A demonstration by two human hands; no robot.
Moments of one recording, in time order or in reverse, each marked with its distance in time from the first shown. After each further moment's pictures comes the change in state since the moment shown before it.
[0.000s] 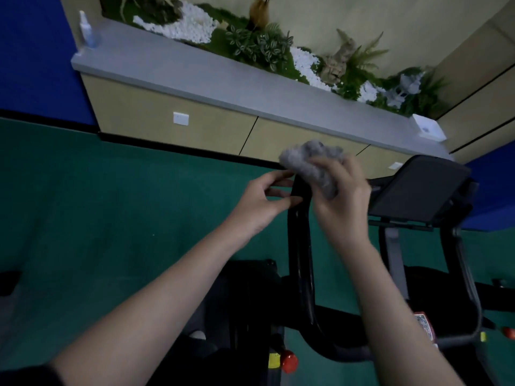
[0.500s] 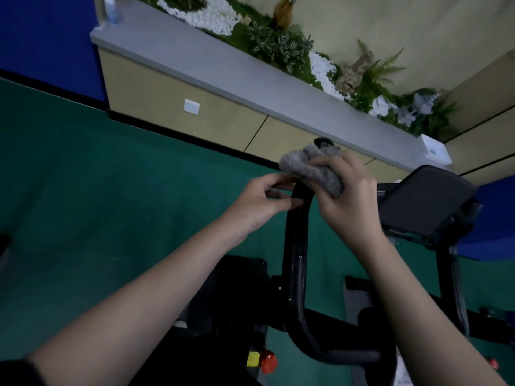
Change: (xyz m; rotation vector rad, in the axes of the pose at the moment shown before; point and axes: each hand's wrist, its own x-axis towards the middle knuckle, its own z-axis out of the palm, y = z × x) left_hand -0.011 -0.013 0.001 -0.049 0.023 -0.043; right_hand 0.009 0.009 -0.014 0.009 -0.230 -0.093
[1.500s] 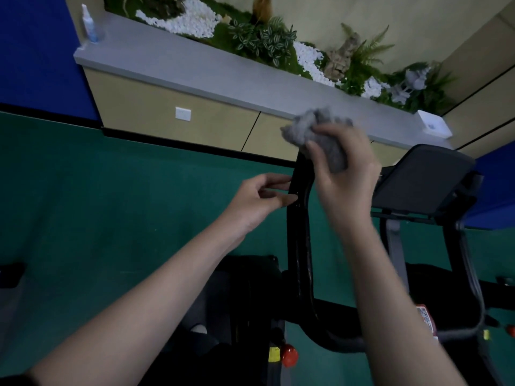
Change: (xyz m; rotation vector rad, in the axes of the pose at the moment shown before) left_hand -0.006 0.009 -0.006 0.041 -0.025 -0.051; right_hand 0.011 -0.022 0.009 0.082 0.363 0.064
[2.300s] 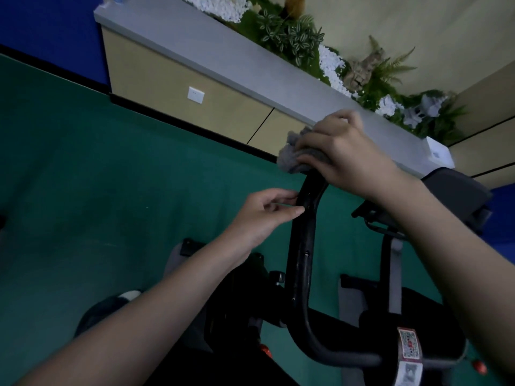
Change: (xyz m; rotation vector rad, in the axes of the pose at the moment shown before) left_hand -0.013 -0.032 0.011 -0.152 0.094 -0.025; right_hand 0.059 0.026 0.012 -0.424 -0.804 -0.678
